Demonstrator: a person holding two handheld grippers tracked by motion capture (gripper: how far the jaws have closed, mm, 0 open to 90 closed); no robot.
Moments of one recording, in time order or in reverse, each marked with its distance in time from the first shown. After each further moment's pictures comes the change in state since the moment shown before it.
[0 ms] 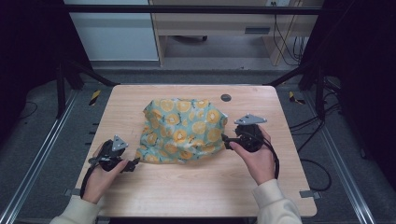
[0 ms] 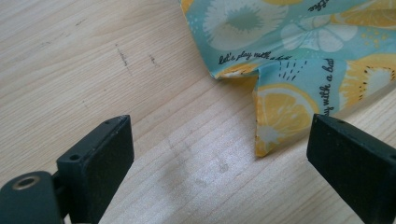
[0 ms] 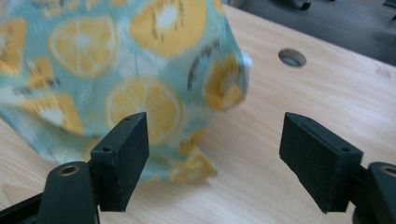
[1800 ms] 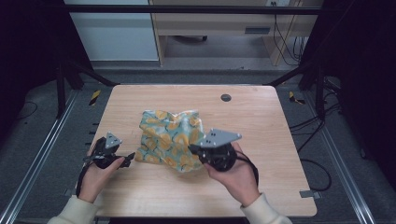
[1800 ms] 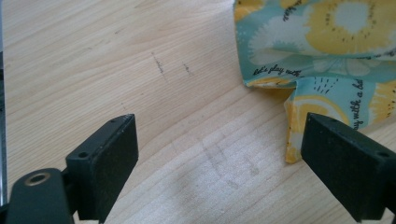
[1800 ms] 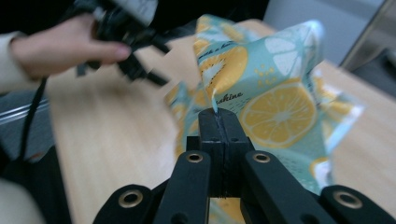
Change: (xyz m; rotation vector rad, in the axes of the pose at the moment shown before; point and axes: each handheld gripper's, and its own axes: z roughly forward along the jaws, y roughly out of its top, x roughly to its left) left arm 0.014 0.000 -0.011 -0.045 0.052 -0.049; right arm 0.106 0.022 -0.050 -0.153 0.392 -0.242
